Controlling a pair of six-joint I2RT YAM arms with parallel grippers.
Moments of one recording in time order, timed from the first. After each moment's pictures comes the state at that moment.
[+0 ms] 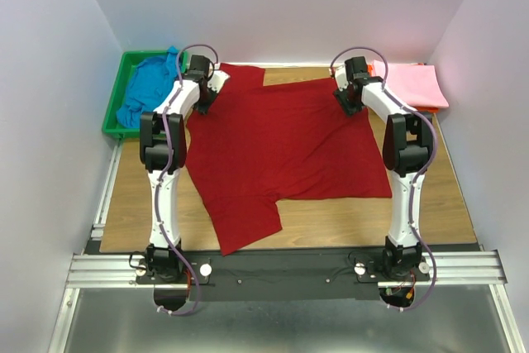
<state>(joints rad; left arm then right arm) -0.10 2.36 1.99 -0.70 -0.02 0.47 0.15 2.28 1.86 -0.59 0.17 -0.43</state>
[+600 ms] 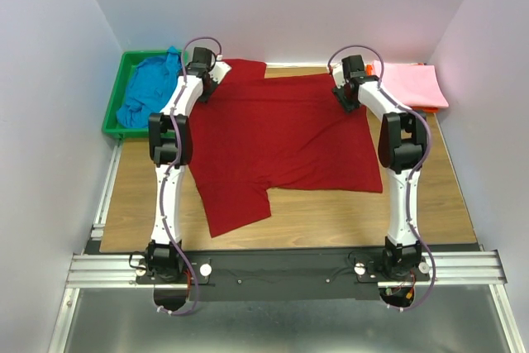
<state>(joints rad) -0.10 2.58 2.35 -0.75 -0.11 0.55 0.16 2.36 1.94 -0.57 0.21 -0.45</state>
